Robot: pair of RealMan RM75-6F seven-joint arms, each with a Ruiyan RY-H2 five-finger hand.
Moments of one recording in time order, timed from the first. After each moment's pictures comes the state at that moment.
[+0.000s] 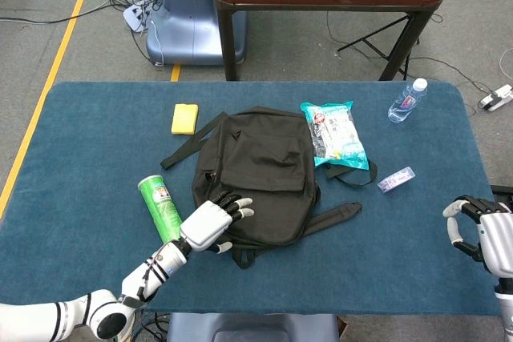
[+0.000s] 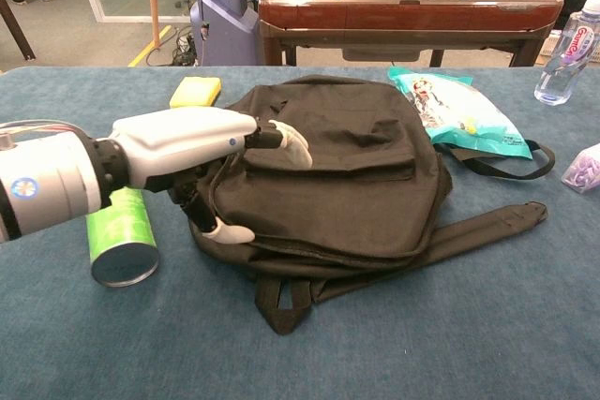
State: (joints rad) left arm -0.72 -1.55 -0.17 -1.70 1.35 0.85 0.43; right arm 0.04 -1.01 0.08 -1.71 -1.55 1.56 0.11
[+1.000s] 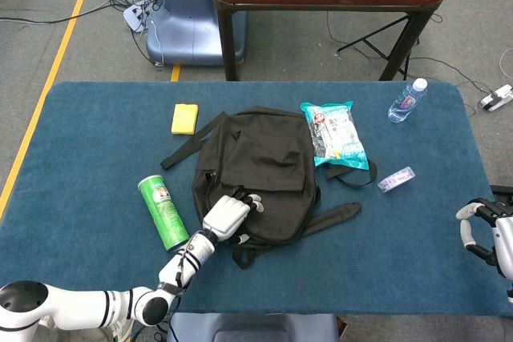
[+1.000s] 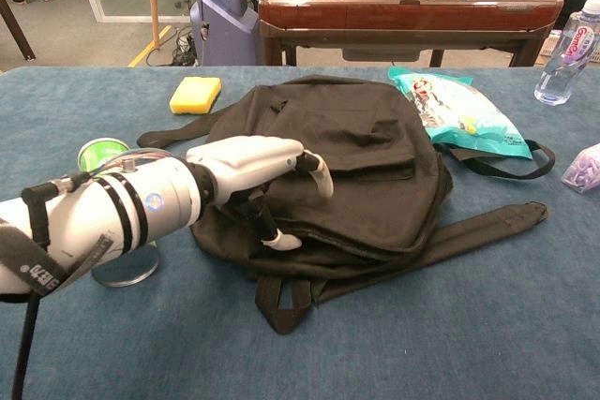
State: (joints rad) left arm -0.86 -1.77 -0.22 -1.54 0.97 0.88 0.55; right arm 0.02 -1.00 0.08 -1.66 -1.54 1.58 0.17
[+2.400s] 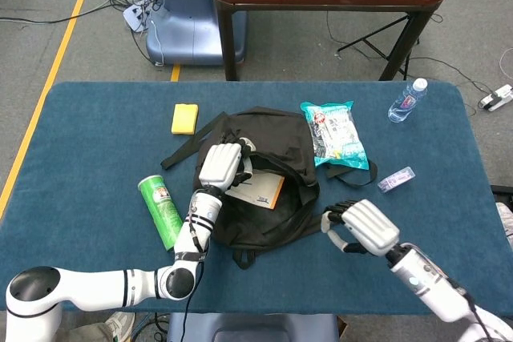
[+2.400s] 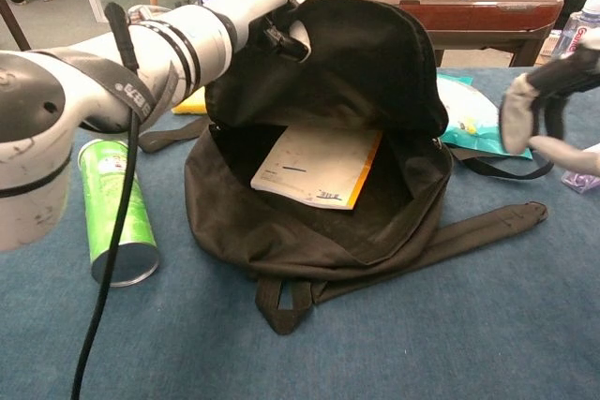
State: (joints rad) left arm -1.00 -1.80 -0.53 -1.56 0.69 1.14 0.60; right arm 0.44 -1.13 0.07 -1.78 -1.74 1.06 0.20
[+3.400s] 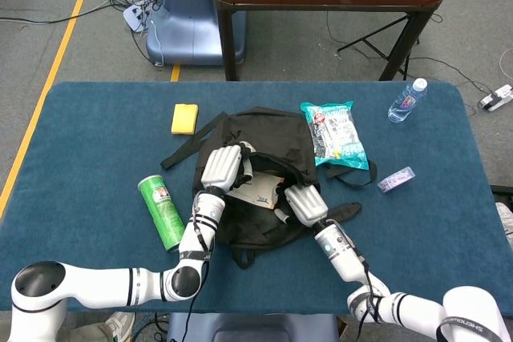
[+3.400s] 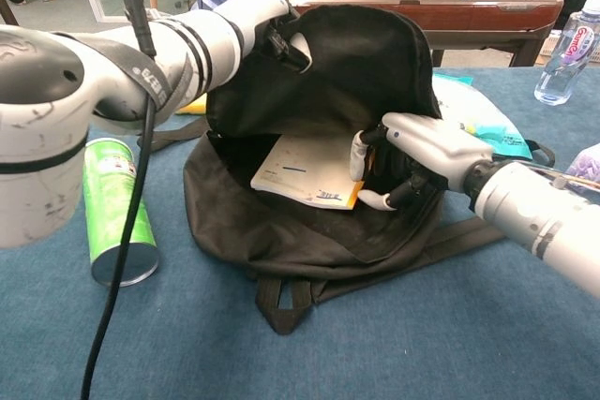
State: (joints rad) left arm -1.06 -1.80 -0.54 -1.58 0.53 1.18 0.56; right arm 0.63 -1.84 0.18 -1.13 -1.46 1.04 0.00
